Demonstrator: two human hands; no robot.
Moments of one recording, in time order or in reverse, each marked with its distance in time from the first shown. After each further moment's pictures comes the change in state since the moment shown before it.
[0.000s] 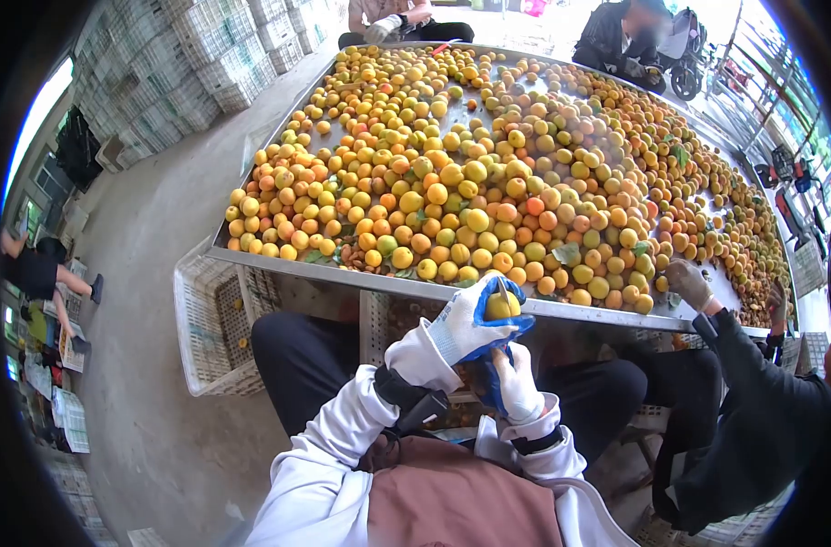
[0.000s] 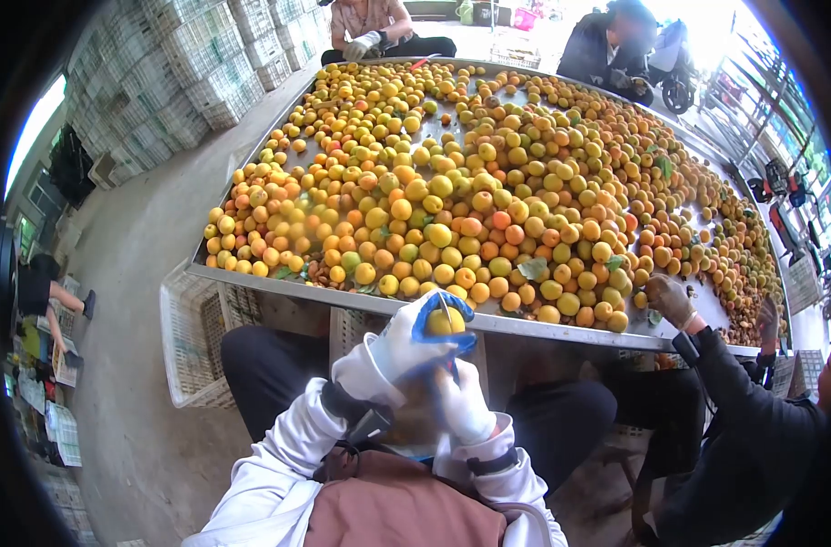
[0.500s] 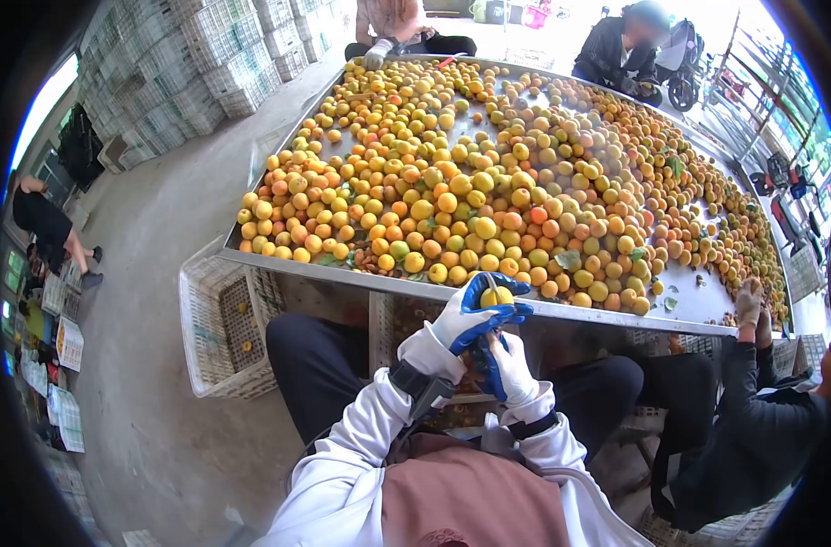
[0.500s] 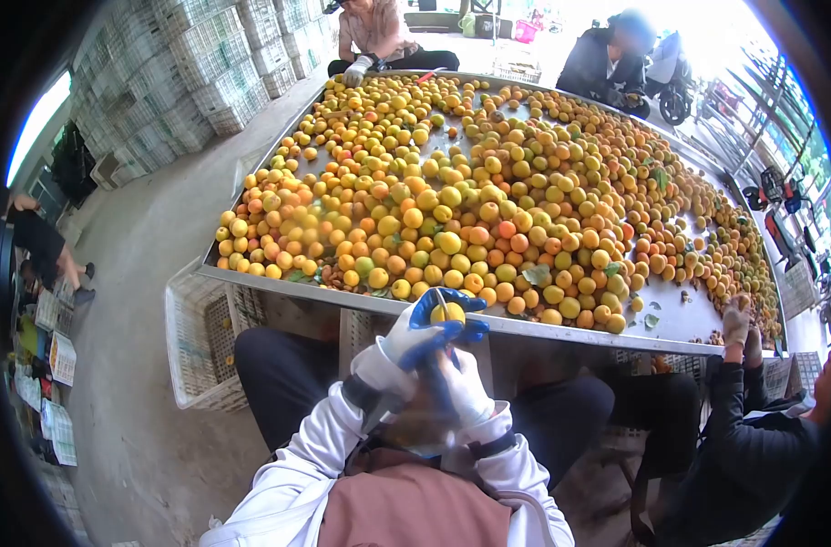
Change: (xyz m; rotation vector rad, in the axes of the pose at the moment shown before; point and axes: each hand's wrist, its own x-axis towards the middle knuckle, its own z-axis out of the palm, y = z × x) left_hand -0.004 -0.031 -0.007 -0.784 -0.106 -0.022; right_hand 0.023 0.021 0.008 0.040 0.024 0.012
